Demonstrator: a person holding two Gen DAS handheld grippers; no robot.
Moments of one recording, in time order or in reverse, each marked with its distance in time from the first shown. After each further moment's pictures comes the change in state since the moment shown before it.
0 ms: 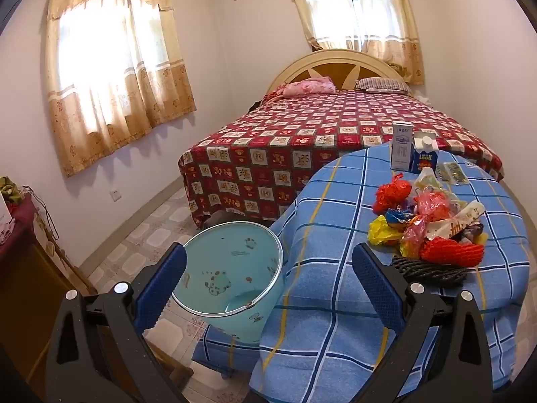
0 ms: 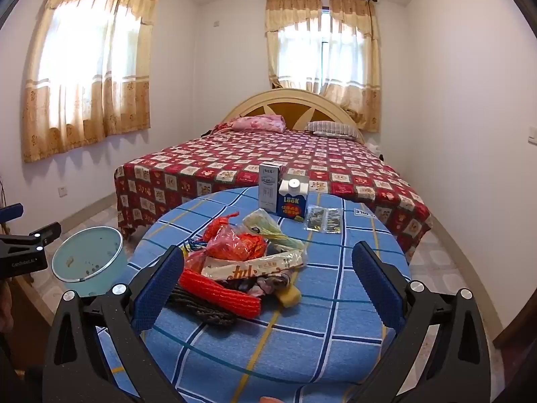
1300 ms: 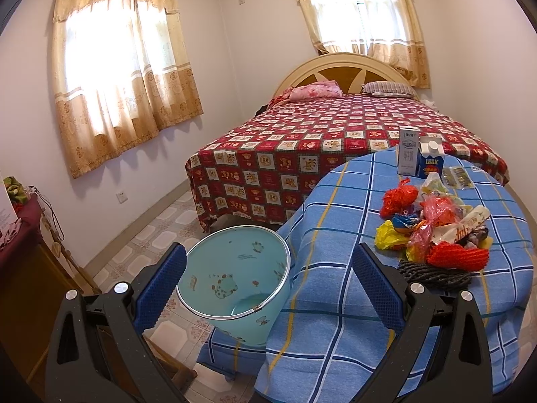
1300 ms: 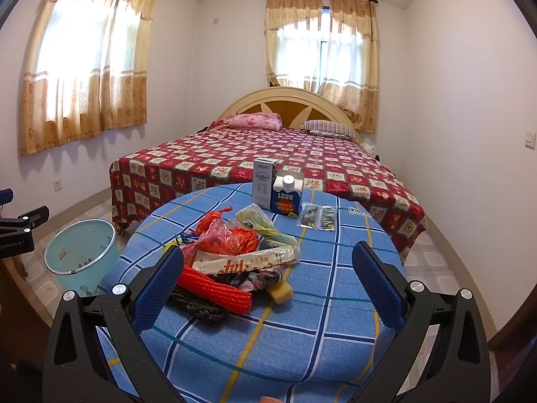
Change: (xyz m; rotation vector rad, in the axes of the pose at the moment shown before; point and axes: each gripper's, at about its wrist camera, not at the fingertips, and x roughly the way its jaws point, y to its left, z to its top) left arm -0.005 0.006 0.001 -0.009 -0.032 0.033; right arm 0.004 -0.006 -0.008 -0.025 0.008 -0.021
